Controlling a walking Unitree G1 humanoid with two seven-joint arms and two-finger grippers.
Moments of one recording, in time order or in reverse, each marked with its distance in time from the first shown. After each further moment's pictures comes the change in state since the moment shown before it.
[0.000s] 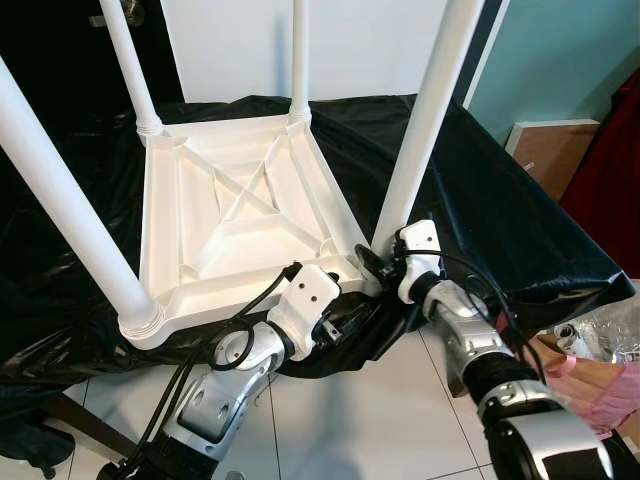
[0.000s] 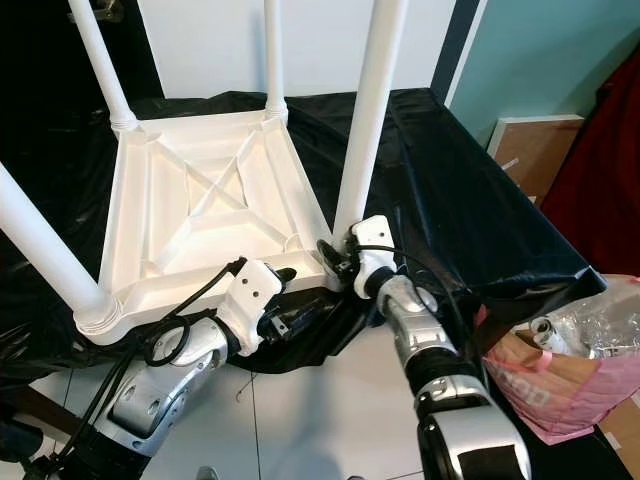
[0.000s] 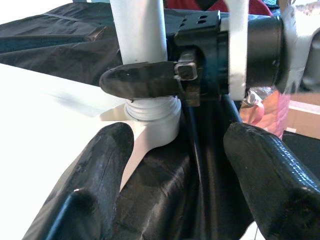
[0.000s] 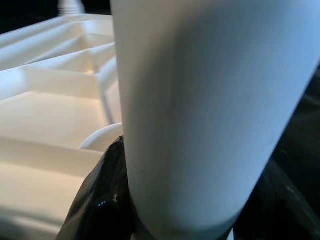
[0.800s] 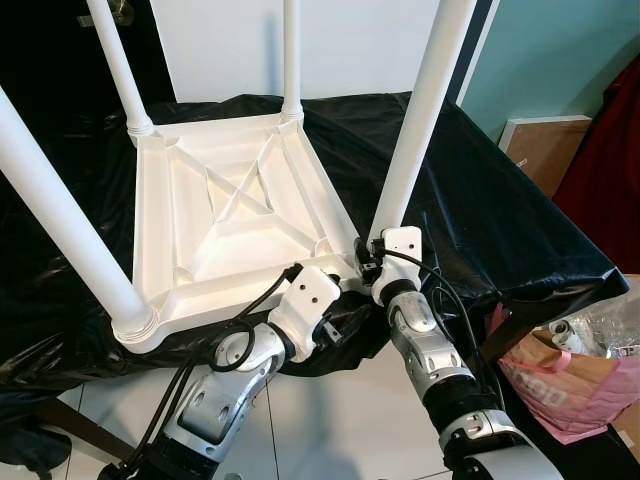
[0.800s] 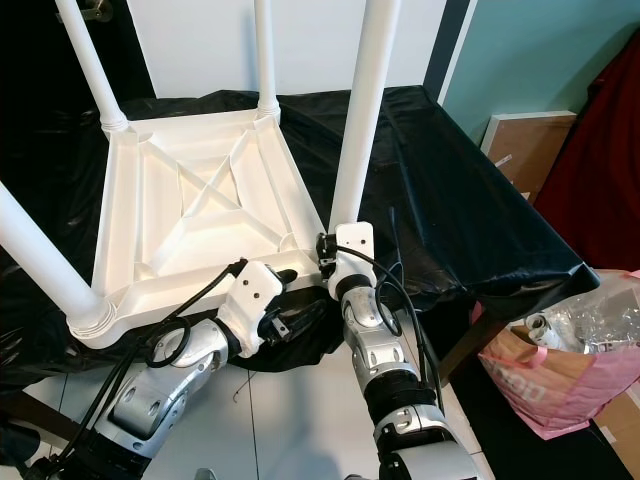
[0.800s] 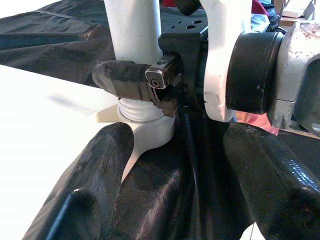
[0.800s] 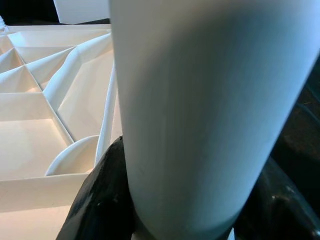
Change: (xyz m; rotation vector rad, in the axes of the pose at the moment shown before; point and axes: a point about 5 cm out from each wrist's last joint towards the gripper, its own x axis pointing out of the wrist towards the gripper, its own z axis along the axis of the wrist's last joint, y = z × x) left arm 0.000 -0.001 -0.001 -0.005 0.000 -0.001; right arm 0.000 0.034 0.006 0.079 -0.023 -0.232
